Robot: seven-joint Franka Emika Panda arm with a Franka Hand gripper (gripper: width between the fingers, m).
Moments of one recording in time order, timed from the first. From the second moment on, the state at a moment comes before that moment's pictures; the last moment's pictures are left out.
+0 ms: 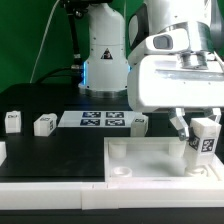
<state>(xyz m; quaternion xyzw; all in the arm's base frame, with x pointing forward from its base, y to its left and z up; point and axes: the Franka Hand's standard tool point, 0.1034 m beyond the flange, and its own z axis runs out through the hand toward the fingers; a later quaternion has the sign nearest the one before) 0.615 0.119 0.078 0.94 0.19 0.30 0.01</state>
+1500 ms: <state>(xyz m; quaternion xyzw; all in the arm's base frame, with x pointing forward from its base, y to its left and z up) 0.613 0.119 0.070 0.94 0.18 0.29 0.00</state>
